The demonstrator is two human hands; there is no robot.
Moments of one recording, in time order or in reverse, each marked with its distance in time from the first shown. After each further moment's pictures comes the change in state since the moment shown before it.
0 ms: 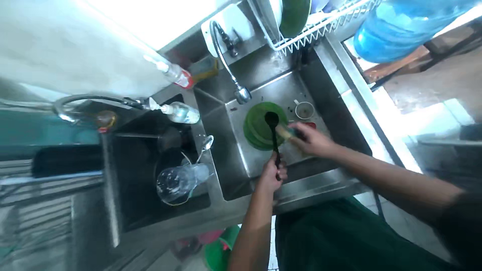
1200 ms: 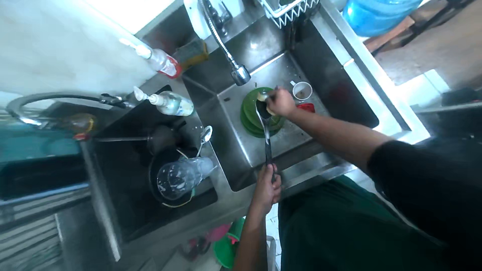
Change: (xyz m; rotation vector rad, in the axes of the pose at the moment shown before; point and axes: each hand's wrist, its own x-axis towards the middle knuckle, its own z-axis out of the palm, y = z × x) left_hand -0.085 -0.015 -0.077 0.348 -0.142 0.146; right_hand 0.115 -0.035 0.044 -0.056 0.344 0.140
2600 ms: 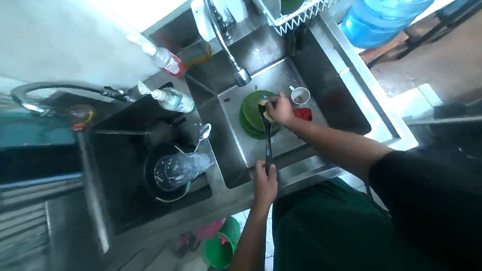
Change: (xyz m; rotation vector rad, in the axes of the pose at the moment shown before) left_hand 0.018 -0.024 0.016 0.500 0.346 0.330; right_hand -0.024 -0.003 0.005 0.123 0.078 -0.018
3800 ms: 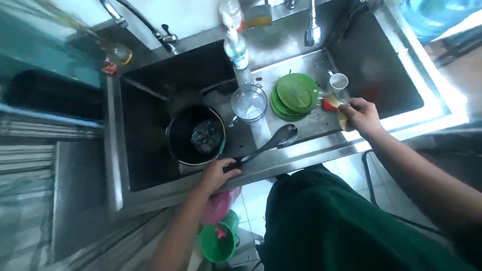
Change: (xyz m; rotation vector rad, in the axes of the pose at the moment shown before) left_hand -0.015 -0.138 -0.321 0.740 -0.275 0.238; right_hand -0.167 -0.005 0.023 0.045 0.247 -0.034
